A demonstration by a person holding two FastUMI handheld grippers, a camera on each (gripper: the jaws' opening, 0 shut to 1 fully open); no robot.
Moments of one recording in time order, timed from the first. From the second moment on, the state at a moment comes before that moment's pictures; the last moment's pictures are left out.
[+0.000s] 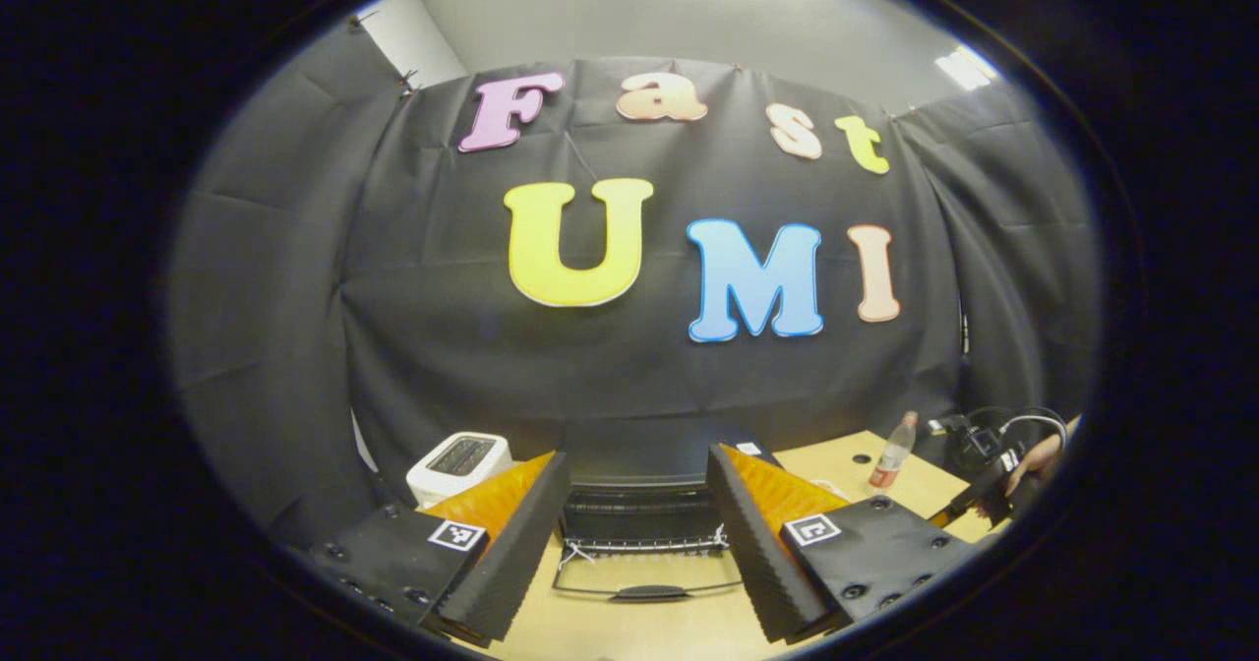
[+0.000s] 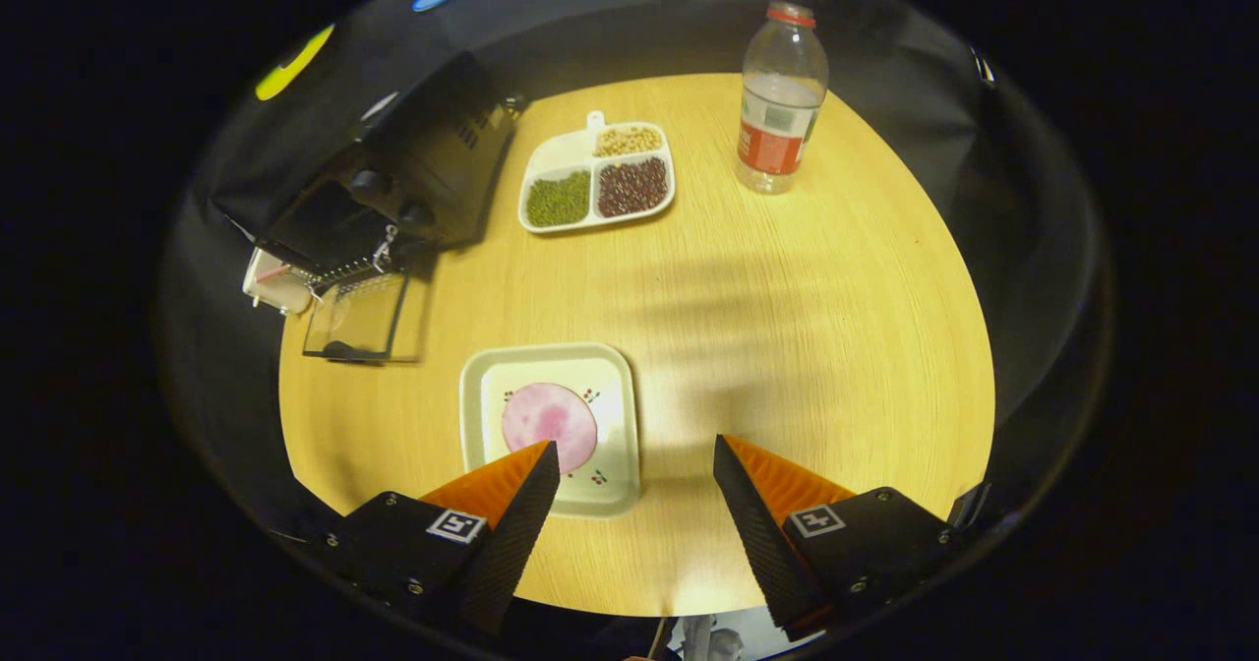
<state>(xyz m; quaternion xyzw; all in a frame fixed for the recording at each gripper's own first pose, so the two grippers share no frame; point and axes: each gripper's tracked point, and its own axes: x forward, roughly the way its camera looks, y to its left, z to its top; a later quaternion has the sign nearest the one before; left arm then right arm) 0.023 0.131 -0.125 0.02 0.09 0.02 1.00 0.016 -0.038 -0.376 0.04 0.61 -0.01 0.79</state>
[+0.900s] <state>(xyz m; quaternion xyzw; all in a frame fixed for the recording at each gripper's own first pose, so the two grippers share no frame) 0.001 0.167 -0.097 0.01 0.08 0.07 0.99 0.024 -0.028 -0.473 0.02 0.67 0.01 0.74</state>
